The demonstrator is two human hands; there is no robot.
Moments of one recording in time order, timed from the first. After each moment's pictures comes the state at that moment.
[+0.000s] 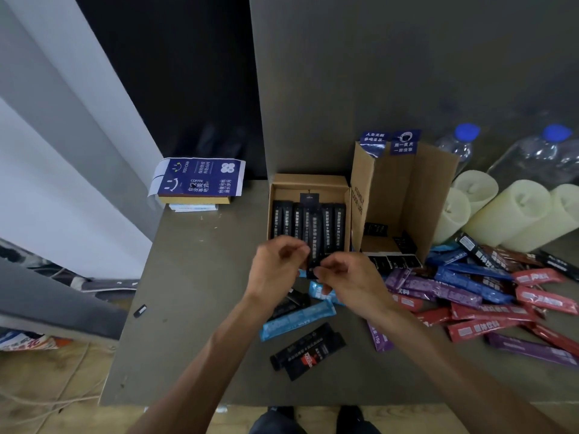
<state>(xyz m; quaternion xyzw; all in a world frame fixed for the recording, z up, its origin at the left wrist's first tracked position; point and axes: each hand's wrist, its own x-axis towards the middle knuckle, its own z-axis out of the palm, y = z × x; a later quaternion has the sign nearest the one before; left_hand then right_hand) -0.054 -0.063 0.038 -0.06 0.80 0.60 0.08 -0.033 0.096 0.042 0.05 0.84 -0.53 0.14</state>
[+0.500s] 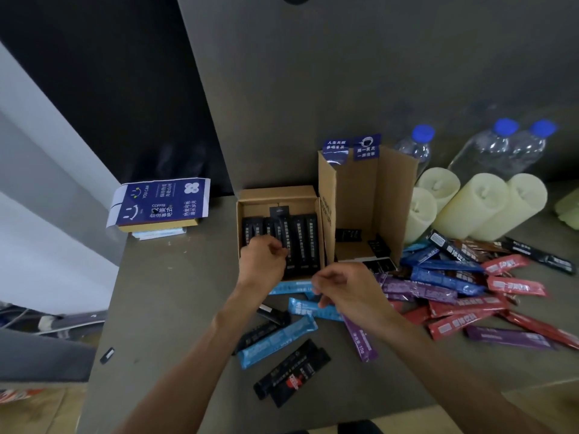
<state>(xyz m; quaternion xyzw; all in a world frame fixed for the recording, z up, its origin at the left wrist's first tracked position) -0.112 -0.039 0.017 -0.06 0.88 0.46 0.11 -0.031 0.129 0.043 0.08 0.82 -0.55 0.14</state>
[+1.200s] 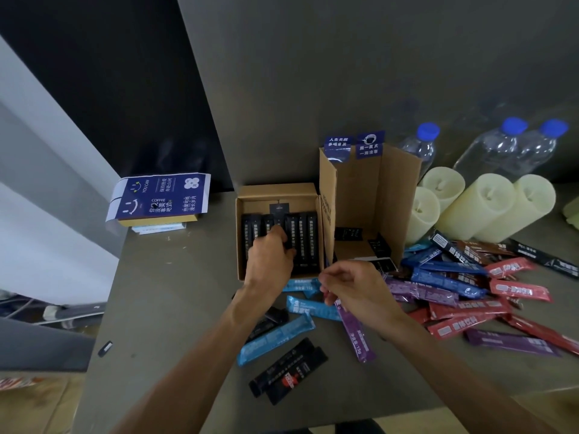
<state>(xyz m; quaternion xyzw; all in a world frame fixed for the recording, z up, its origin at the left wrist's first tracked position) -0.113 -0.022 0.011 0.00 0.94 0.35 0.05 -0.032 0.143 0.043 0.09 0.81 -0.57 0.15</state>
